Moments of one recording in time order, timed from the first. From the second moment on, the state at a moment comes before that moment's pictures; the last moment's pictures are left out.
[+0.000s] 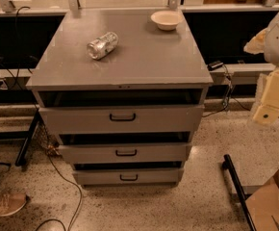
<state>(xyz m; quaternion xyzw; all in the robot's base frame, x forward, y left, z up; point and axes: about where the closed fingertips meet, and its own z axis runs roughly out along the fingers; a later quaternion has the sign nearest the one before) 0.438 -0.217 0.976 -0.60 0.78 -0.03 0.16</state>
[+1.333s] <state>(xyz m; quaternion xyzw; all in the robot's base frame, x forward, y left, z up) 0.440 -0.141 0.800 -0.63 0.75 0.09 0.19</state>
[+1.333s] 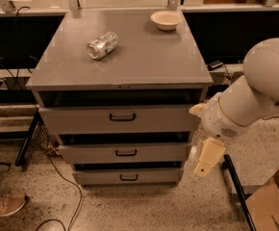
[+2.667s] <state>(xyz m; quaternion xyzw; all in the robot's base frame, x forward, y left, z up) 0.440 -0.167 0.592 -0.61 0.77 0.09 0.14</state>
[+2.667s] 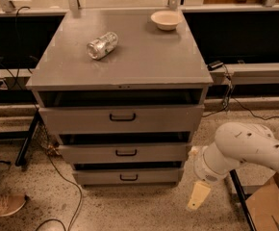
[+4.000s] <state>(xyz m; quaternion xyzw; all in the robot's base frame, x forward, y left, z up) 0.495 -0.122 0.481 -0.66 0.72 0.09 0.17</state>
